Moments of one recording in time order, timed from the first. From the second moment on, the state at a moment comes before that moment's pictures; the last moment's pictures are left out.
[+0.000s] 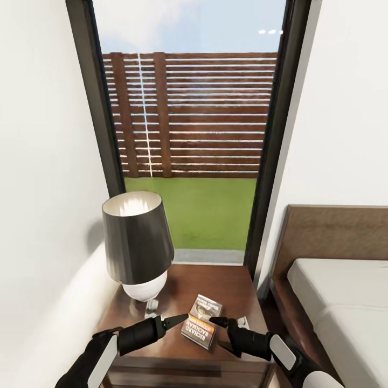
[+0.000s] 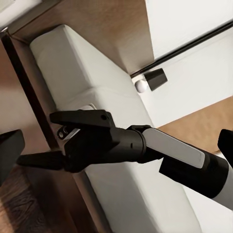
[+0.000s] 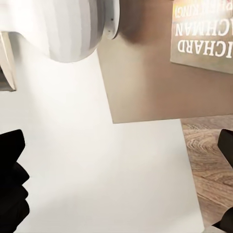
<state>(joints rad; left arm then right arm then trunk) -0.34 0.02 -0.07 -0.90 0.47 0.60 -1.06 -0.54 -0.03 0.04 -0.37 -0.76 0.77 0.66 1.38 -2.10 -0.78</state>
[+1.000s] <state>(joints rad) -0.34 0.02 -0.07 -0.89 0.34 0.59 -0.58 -0.54 -0.28 0.04 -0.35 -0.53 0.65 0.66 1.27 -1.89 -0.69</state>
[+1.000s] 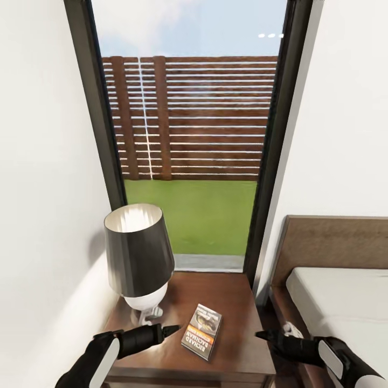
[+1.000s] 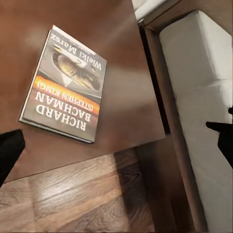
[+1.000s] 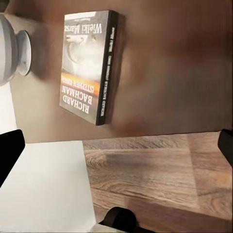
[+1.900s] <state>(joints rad) -0.33 0.02 -0.07 -0.63 0.29 0.30 -0.21 -0.54 -0.29 0.04 -0.35 -0.49 0.65 0.66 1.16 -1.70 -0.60</state>
